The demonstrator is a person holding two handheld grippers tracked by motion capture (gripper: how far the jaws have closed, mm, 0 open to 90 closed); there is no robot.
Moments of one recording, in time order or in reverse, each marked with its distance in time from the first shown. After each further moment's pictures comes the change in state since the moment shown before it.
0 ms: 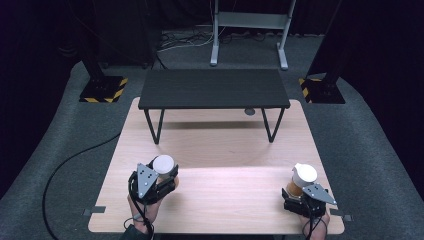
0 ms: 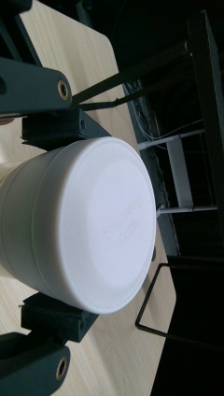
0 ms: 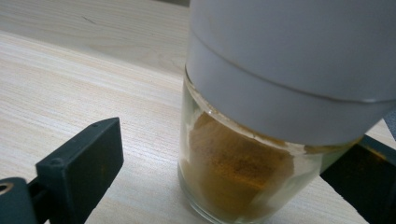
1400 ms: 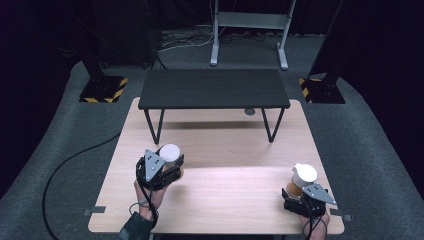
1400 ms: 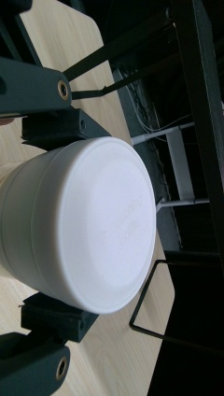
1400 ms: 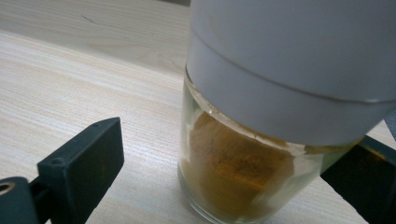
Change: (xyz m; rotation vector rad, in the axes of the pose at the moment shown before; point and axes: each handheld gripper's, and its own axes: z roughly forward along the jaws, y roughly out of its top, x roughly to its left) left arm 0.011 0.018 0.033 0.011 -0.036 0.002; right arm 0.001 0.001 0.000 0.003 -0.002 -0.001
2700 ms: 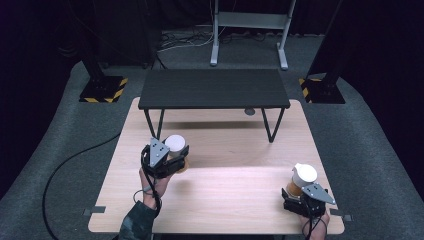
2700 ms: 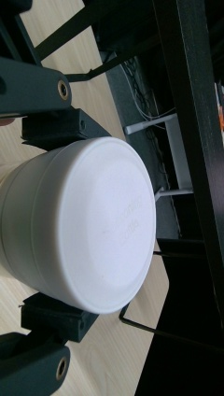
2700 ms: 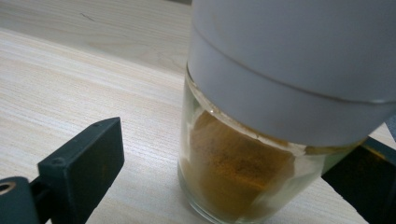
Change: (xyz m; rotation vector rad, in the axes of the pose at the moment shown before) left arm 0.013 0.019 0.025 0.006 -0.051 -0.001; right arm 0.001 0.001 0.001 0.007 -0.004 -0.007
